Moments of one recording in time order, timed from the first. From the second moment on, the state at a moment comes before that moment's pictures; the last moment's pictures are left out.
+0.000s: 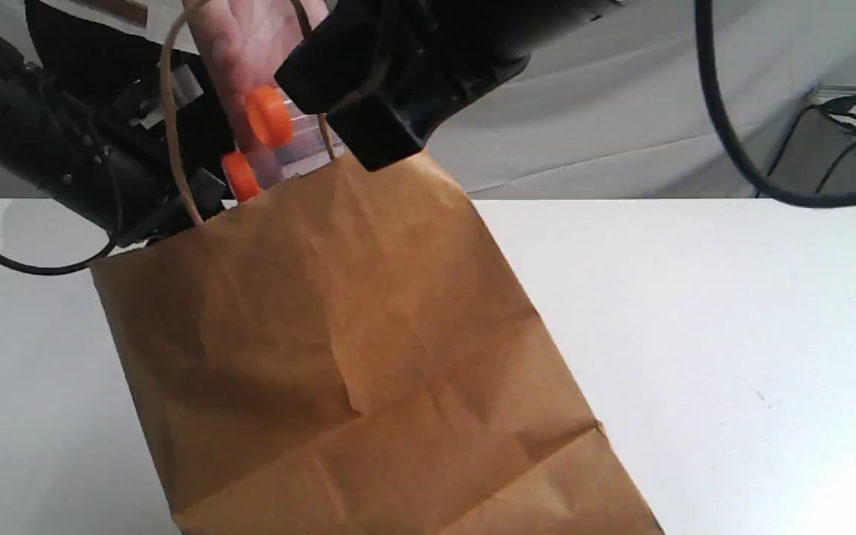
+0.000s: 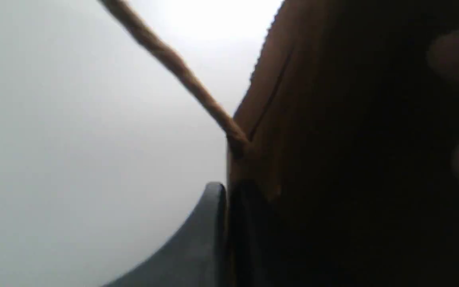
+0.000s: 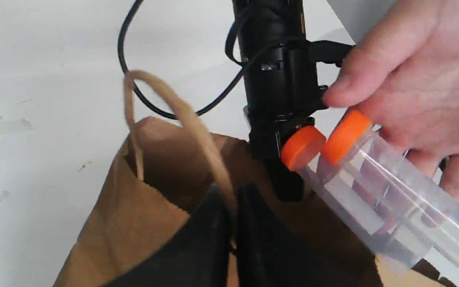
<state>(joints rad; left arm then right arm) -0.04 1.92 -1.50 -0.82 1.22 0.79 0.67 1.53 -1.62 0.50 0.90 -0.79</state>
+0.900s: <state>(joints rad) -0.04 1.87 -1.62 -0.77 1.20 0.77 0.67 1.53 -1.69 0.40 0.87 -0.78</state>
